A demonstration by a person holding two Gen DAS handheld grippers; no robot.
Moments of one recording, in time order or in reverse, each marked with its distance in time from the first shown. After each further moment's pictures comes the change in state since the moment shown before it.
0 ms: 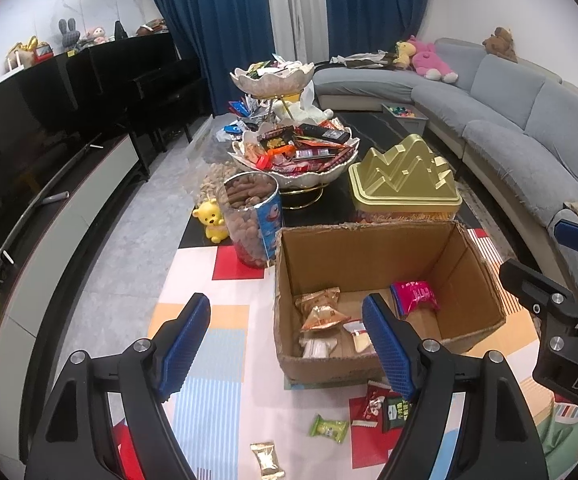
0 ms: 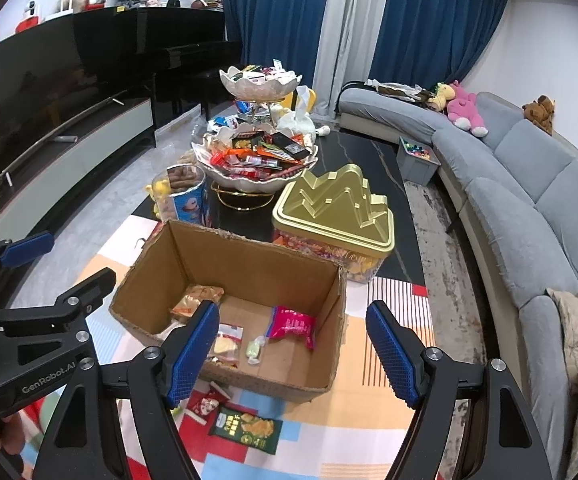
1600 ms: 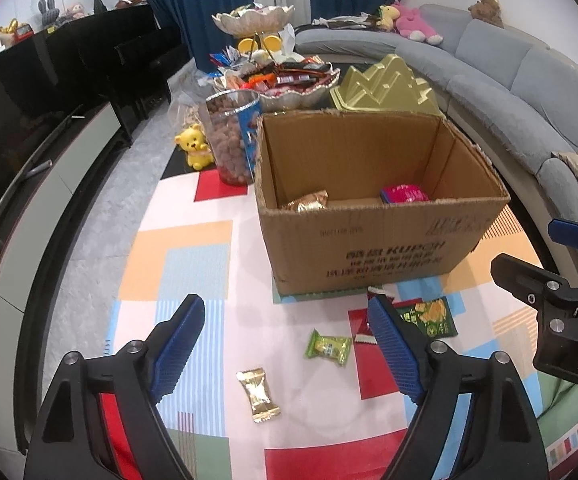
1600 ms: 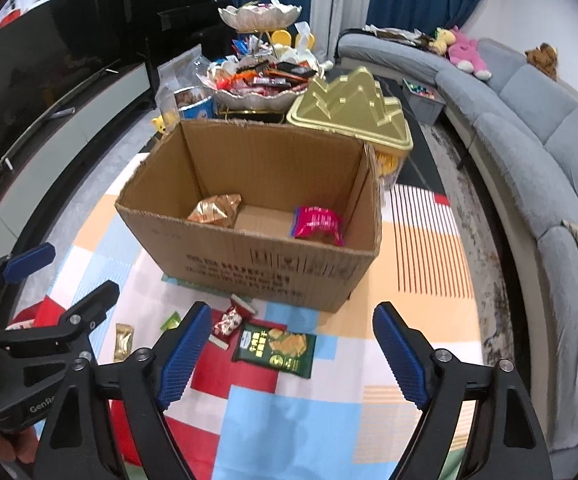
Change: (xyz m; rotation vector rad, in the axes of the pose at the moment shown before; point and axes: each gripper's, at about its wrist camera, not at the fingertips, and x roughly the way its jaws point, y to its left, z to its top) left arm 0.012 -0.002 -0.096 0.042 0.127 -0.059; right arm 0.017 0.018 -0.086 0.084 0.179 0.042
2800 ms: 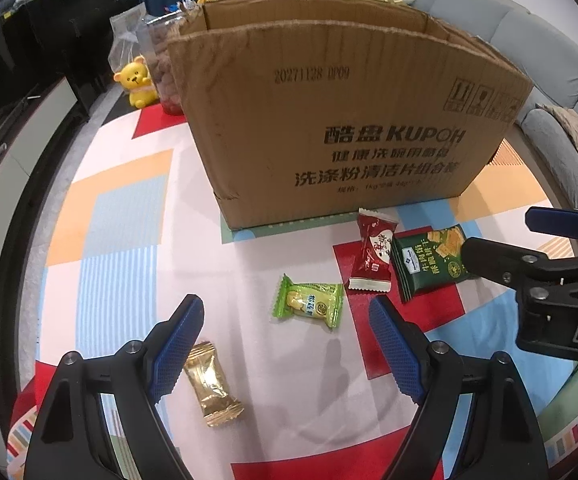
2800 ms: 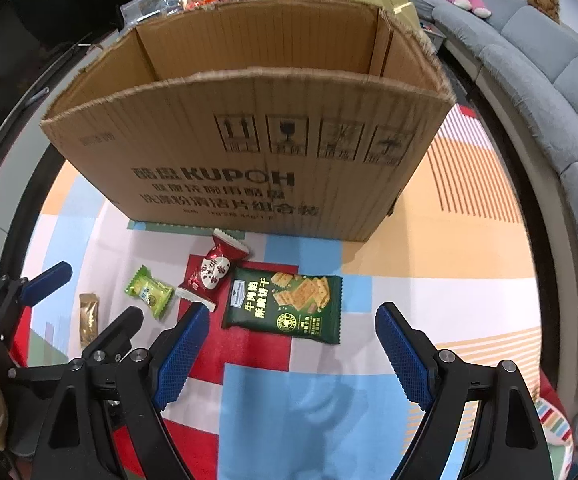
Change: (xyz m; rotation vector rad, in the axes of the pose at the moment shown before) left arm 0.088 -0.015 -0.051 0.069 0.125 -0.114; right arm 0.092 0.003 -0.043 0.092 0.194 0.022
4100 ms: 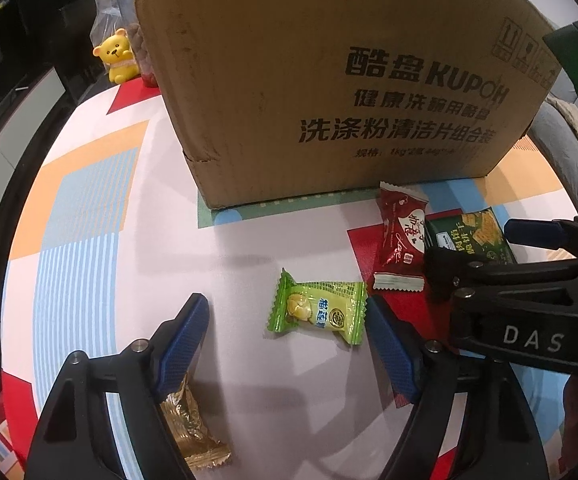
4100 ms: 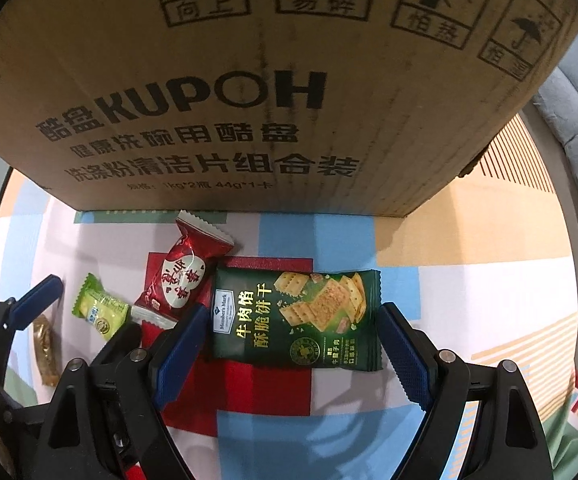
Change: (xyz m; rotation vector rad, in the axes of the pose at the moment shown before) left arm 0.060 0.014 -0.002 -0.002 0.023 -0.029; right arm 0.093 0.026 0.003 0.056 0.089 -0.057
